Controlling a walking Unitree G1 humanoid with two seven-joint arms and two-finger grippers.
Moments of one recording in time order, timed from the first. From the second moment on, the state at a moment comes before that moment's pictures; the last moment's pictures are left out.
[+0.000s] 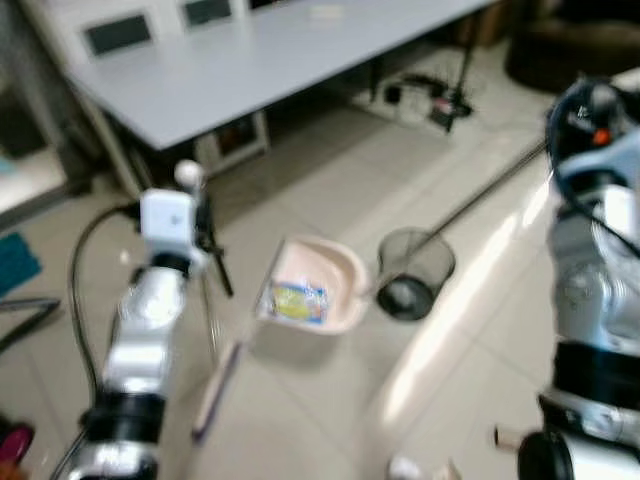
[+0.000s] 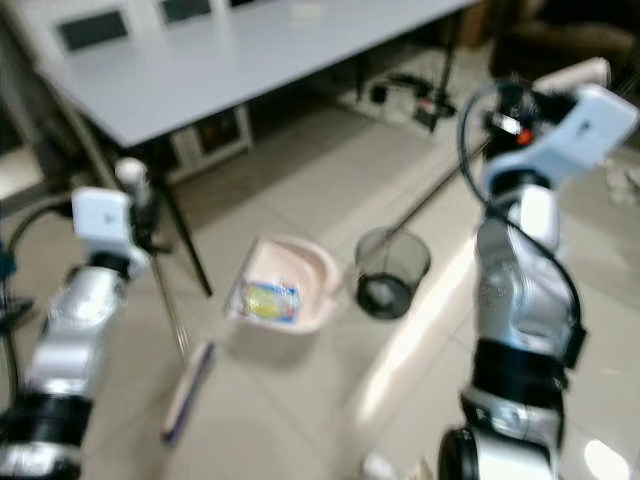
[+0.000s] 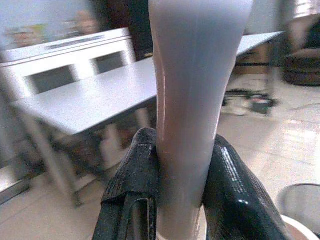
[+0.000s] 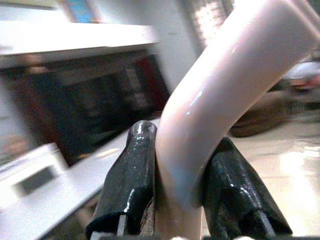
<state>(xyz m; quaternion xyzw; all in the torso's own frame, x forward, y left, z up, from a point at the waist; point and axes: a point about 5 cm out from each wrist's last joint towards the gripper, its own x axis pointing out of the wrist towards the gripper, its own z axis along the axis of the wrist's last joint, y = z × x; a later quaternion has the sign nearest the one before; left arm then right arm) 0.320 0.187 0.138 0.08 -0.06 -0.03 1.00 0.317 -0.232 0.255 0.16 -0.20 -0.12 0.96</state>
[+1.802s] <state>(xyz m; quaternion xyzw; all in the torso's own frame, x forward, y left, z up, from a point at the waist) 0.323 0.196 0.136 0.08 -0.05 -0.02 1.00 0.320 -0.223 0.254 0.15 -0.20 -0.12 0.96</state>
